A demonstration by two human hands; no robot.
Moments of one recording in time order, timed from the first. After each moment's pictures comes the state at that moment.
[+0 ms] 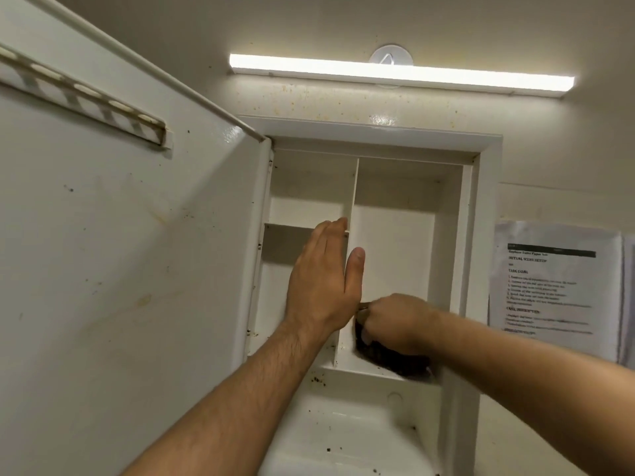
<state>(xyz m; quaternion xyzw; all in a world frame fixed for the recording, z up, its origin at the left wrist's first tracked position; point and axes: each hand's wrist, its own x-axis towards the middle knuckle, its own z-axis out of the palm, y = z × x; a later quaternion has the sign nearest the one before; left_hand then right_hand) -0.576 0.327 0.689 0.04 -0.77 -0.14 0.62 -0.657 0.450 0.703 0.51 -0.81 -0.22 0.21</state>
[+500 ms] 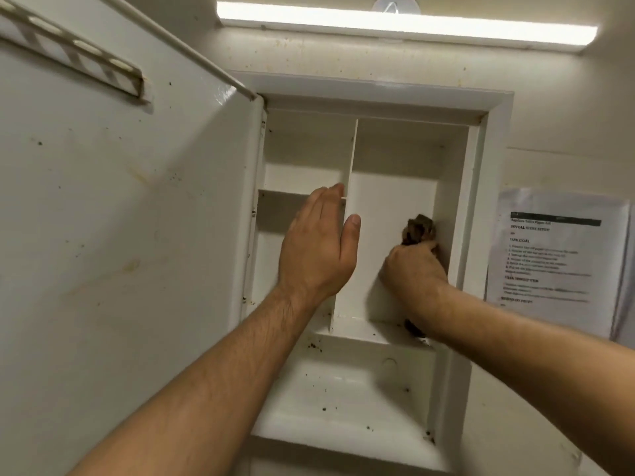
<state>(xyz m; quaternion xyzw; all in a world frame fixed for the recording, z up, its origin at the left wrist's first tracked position) -0.569 0.331 0.690 0.04 -0.77 -0.11 0.62 -0.666 0.451 0.703 0.25 -0.76 -0.43 0.42</state>
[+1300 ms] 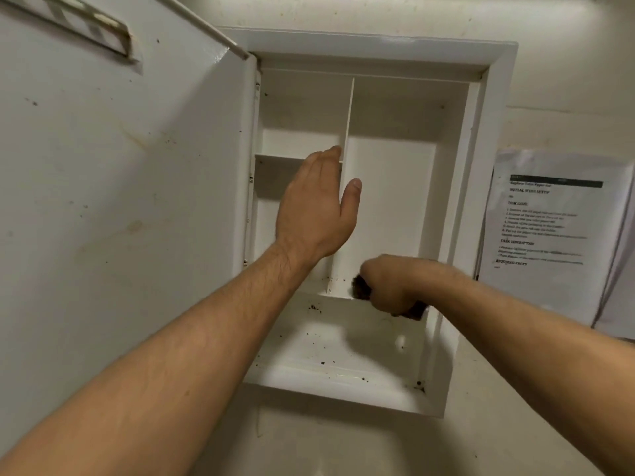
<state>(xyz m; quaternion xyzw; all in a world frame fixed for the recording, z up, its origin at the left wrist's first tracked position) -0.558 0.342 0.700 0.08 -0.80 -0.06 0.60 -0.625 0.468 0.682 0.43 -0.89 -0.11 0.07</state>
